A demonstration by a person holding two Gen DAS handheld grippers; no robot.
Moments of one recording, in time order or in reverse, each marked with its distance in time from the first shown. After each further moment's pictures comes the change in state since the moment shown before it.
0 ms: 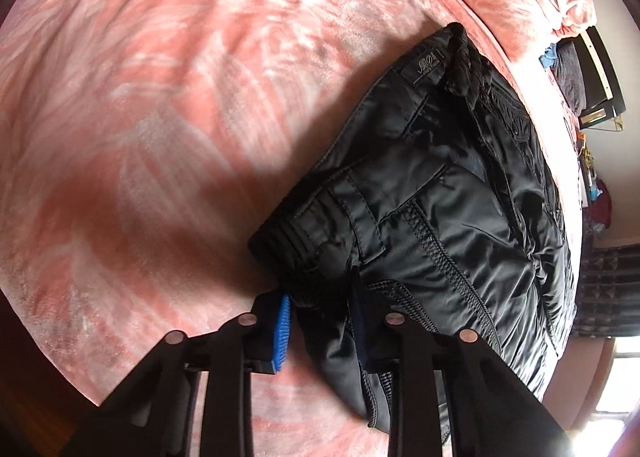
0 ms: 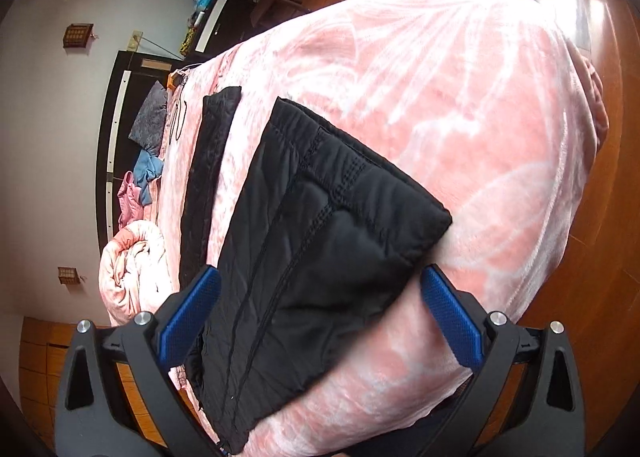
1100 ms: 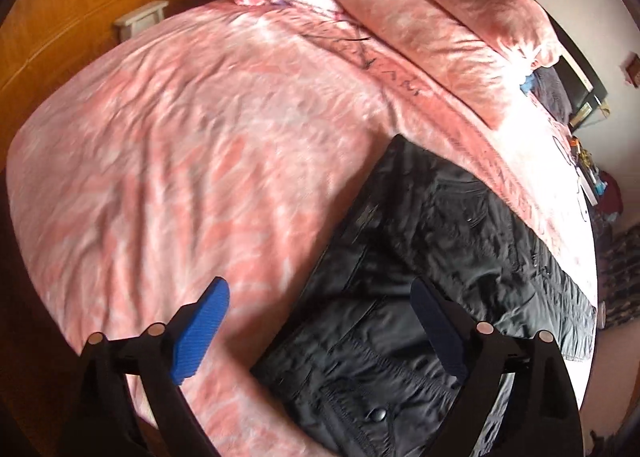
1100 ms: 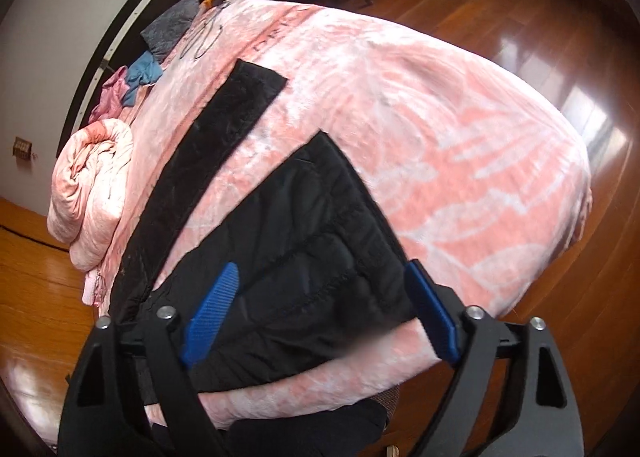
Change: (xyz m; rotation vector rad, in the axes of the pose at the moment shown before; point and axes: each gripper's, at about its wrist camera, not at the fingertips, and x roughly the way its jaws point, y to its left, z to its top) left arm -0.104 -0.015 0.104 0.232 -0.247 0.067; right arm -0.002 0.124 -0.009 -0.442 0.124 -0.160
